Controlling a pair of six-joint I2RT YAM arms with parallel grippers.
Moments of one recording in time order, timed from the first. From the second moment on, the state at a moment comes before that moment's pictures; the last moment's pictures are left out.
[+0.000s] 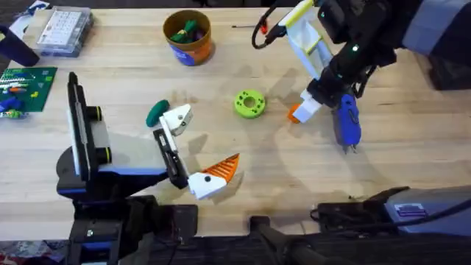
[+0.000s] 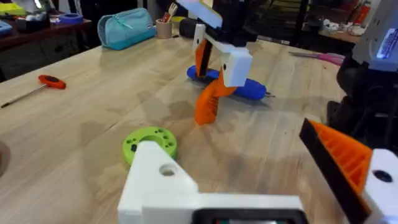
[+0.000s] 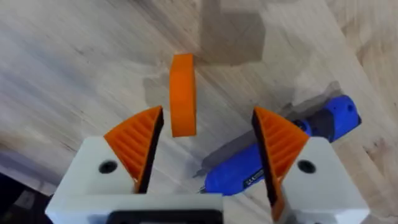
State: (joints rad) left arm 0.06 0.00 0.04 -0.18 1.18 0.04; right arm 0.33 1.56 1.20 -1.11 -0.02 -0.46
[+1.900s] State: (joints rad) left arm 0.06 0.00 0.04 -0.18 1.16 0.04; right arm 0.37 1.67 1.55 -1.31 -0.87 -0.36
